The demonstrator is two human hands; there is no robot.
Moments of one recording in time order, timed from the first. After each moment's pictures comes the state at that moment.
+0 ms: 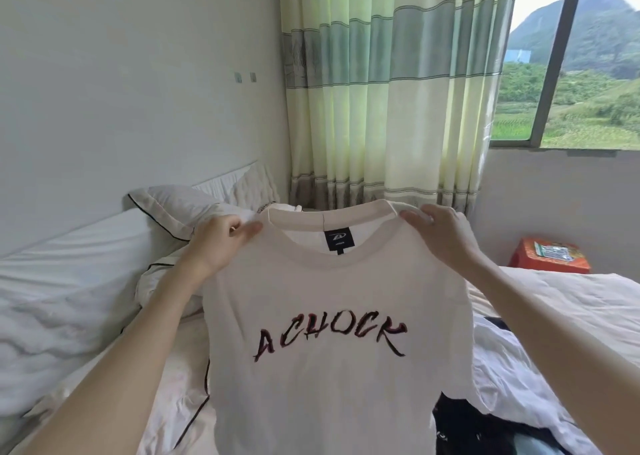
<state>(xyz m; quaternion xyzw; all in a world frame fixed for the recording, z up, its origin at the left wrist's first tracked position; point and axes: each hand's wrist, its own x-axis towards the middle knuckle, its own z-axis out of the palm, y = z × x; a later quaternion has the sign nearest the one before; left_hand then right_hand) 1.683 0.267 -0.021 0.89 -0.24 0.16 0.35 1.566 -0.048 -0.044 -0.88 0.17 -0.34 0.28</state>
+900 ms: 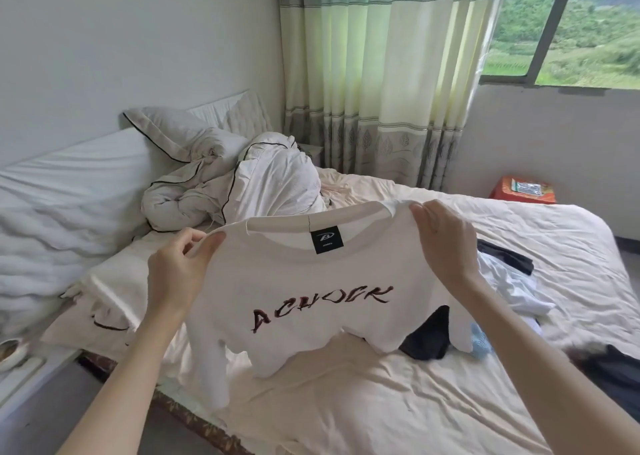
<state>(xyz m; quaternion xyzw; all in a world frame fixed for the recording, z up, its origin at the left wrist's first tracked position) 1.488 0.349 -0.148 0.84 -0.09 0.21 0.49 1.382 0.023 -0.137 -0.86 0.17 -0.40 0.28</state>
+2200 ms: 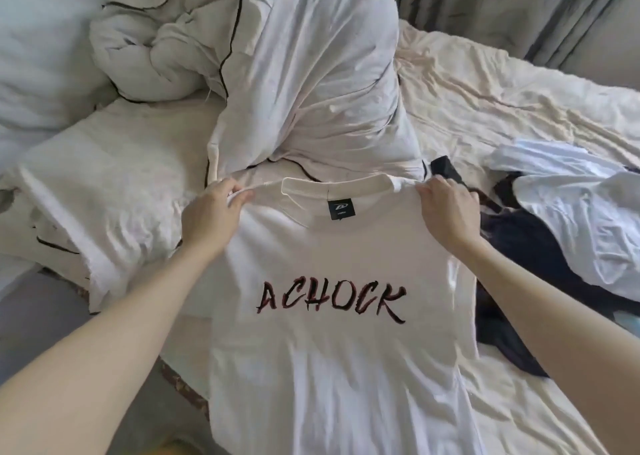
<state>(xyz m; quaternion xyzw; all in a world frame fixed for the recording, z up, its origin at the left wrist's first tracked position) 1.776 0.331 -0.441 0.96 -0.05 0.07 0.25 1.702 0.005 -0.454 -0.96 0.20 -0.13 0.15</state>
